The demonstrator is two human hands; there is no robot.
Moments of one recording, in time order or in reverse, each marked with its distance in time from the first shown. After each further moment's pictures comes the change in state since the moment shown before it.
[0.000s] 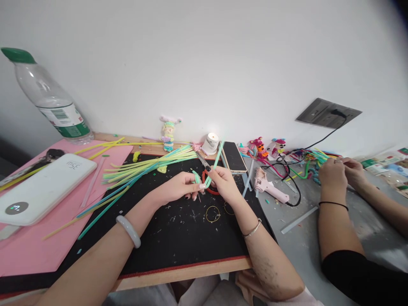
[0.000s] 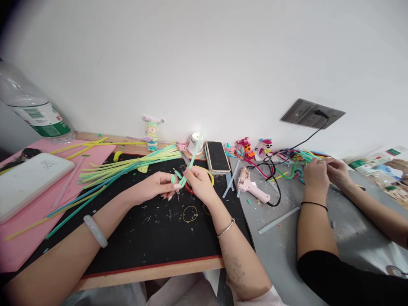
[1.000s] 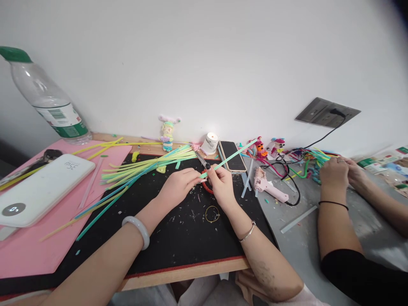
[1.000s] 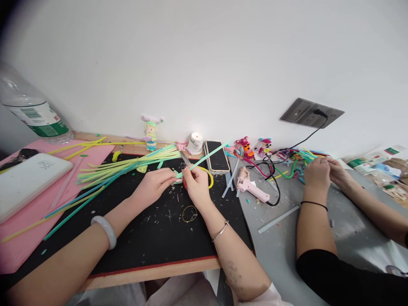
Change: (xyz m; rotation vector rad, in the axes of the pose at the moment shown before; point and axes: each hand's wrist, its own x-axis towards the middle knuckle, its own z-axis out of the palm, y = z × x) left_hand 0.000 -0.008 0.006 0.749 0.390 0.403; right_hand -0.004 0.000 0.020 -0.007 0.309 -0.043
